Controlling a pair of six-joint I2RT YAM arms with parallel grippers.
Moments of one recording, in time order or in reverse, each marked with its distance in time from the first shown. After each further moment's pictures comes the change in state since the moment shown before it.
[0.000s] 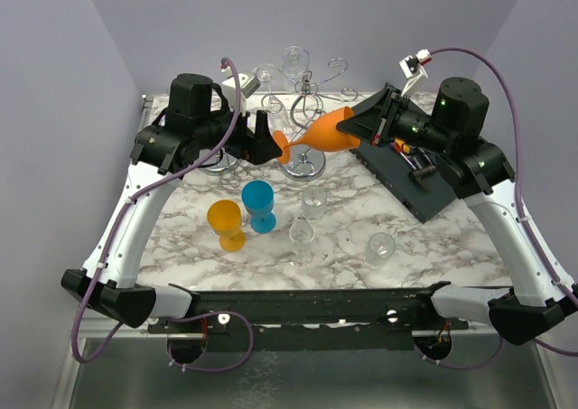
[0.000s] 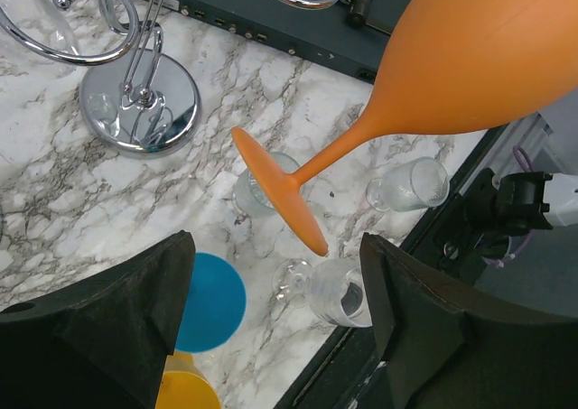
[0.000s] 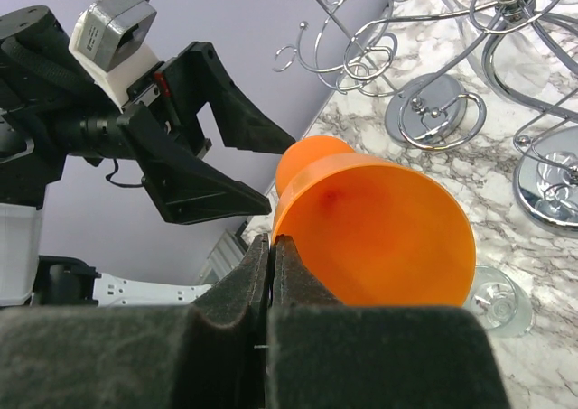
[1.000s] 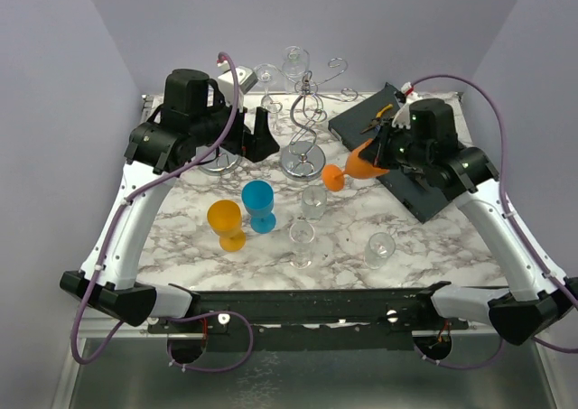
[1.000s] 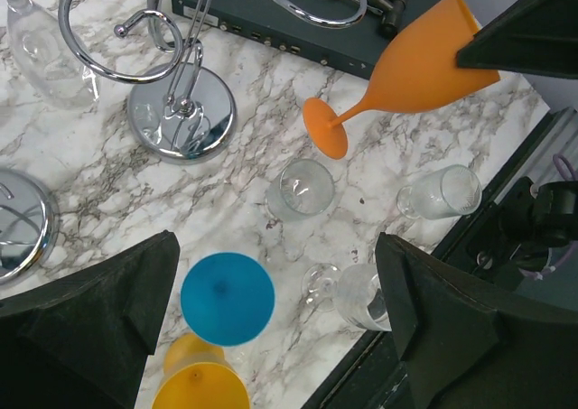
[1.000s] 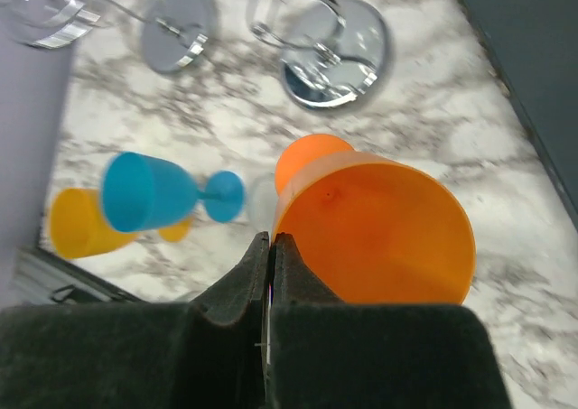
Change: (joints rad) left arm 0.000 0.012 0.062 -0.039 -0.070 0.053; right arm 0.000 -0.003 -0.104 -0.274 0.375 -0.182
